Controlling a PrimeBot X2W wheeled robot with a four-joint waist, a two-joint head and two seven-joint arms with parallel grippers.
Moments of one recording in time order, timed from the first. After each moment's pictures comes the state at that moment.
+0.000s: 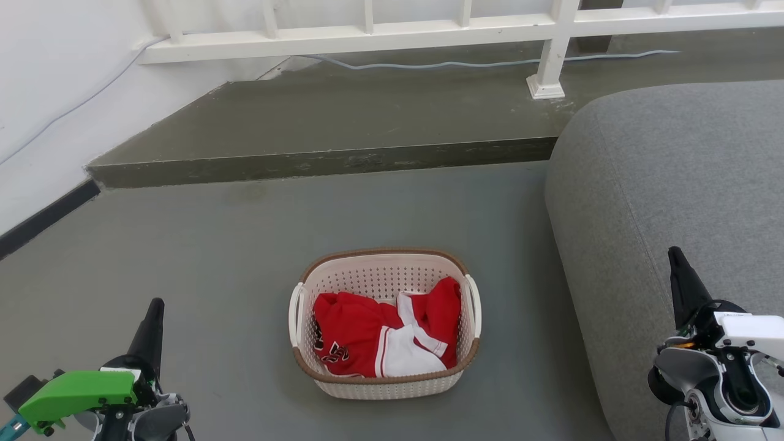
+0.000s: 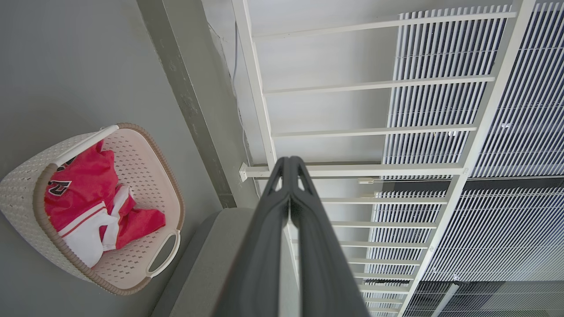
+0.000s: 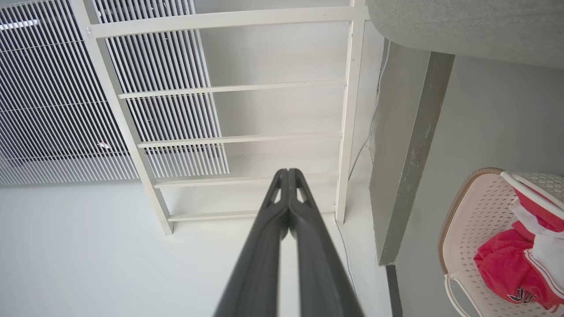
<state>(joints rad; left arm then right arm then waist) -0.06 0.04 0.09 0.28 -1.60 -0.12 0.11 -0.06 -0.07 -0.09 0.28 1.65 0.11 0.07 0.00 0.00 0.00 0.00</state>
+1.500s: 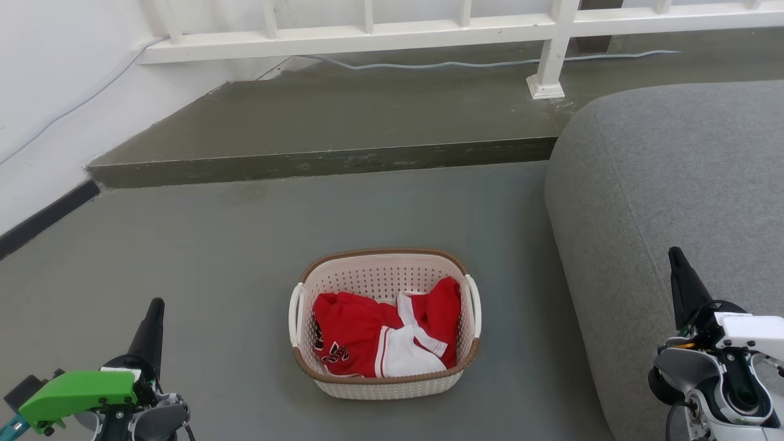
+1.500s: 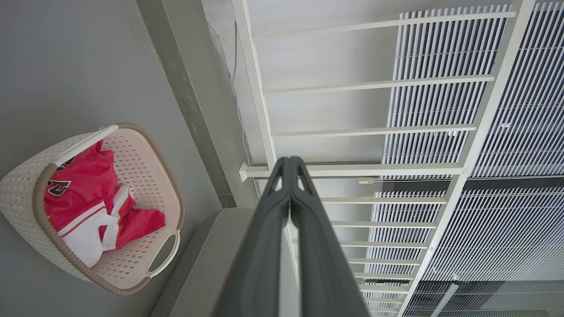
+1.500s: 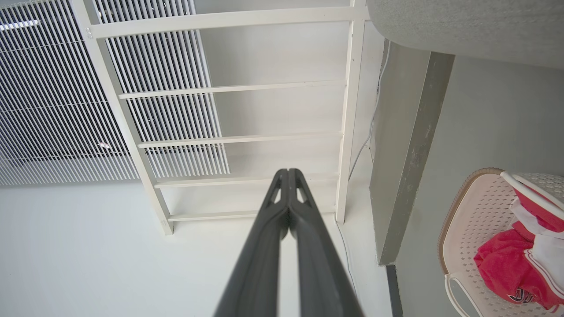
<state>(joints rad) -0.06 0.04 0.09 0.28 -1.60 -0.12 0.11 -0.06 -0.07 -0.09 0.28 1.65 0.12 0.07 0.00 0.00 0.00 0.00</state>
